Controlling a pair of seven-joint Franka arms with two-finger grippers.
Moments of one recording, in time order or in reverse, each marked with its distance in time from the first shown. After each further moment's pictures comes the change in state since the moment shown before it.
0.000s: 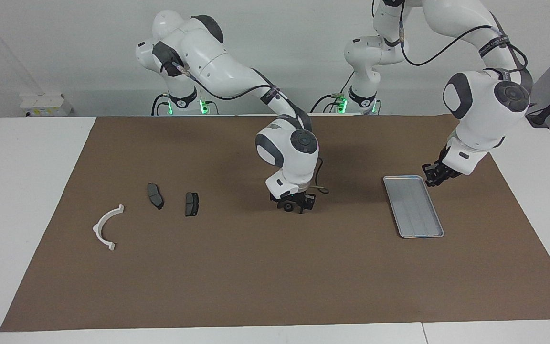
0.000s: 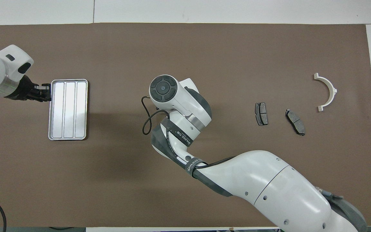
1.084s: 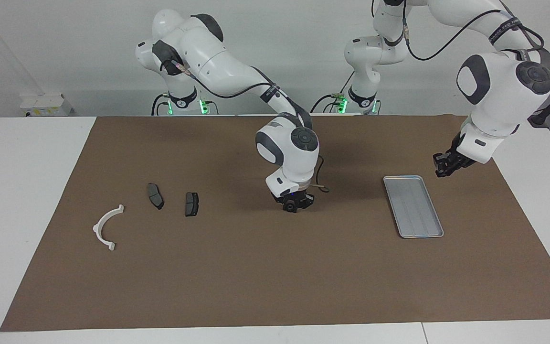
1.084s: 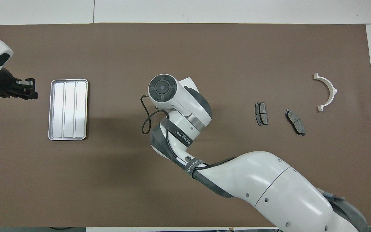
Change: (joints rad) left arm 0.005 -0.010 0.008 0.096 0.000 -0.117 -0.001; right arm -0.003 -0.011 -0.001 0.002 0.000 -0.011 0.001
